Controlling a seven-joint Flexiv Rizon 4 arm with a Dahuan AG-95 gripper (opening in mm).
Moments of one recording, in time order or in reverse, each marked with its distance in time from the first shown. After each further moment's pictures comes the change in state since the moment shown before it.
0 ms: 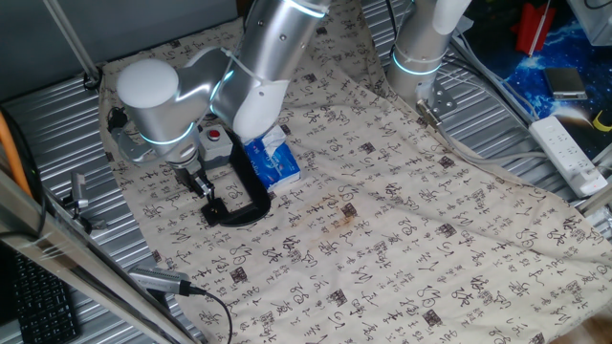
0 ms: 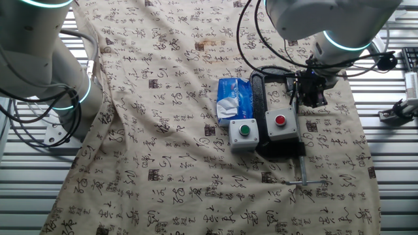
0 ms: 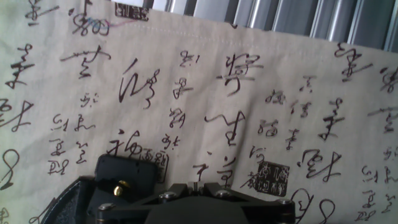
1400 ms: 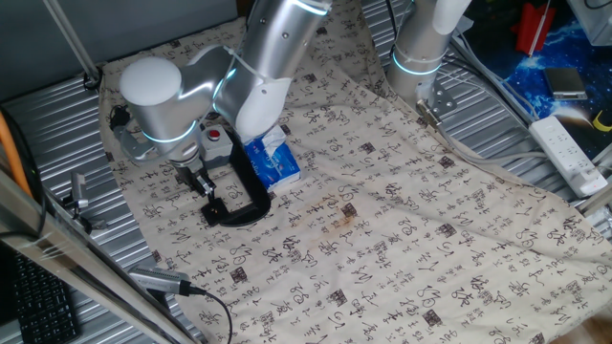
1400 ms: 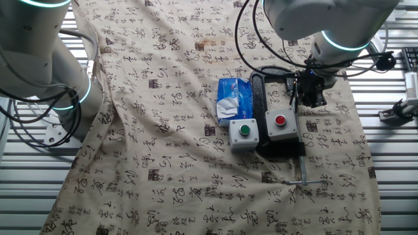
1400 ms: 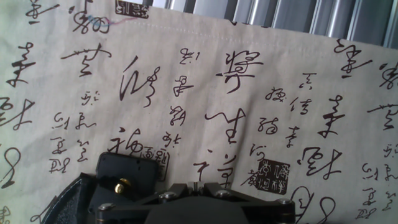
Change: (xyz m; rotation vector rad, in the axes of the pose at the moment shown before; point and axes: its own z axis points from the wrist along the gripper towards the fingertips) arm 0.002 0.000 0.000 -0.002 -0.004 0.003
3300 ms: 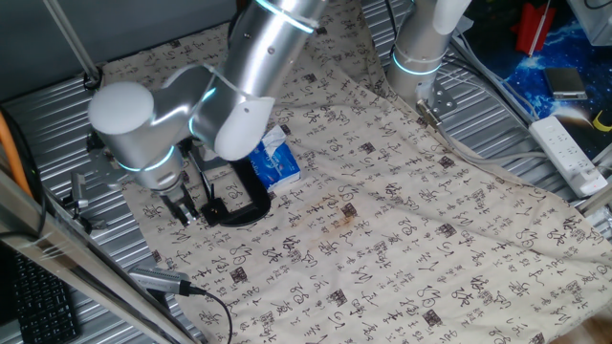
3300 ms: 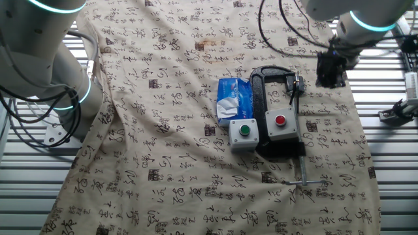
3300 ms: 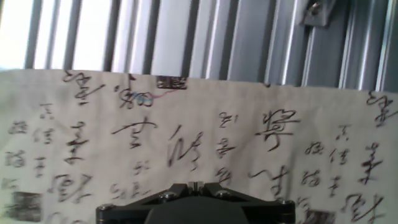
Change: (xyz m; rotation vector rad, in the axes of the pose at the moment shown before) arm -0.065 0.054 -0.024 -0.043 0.000 0.112
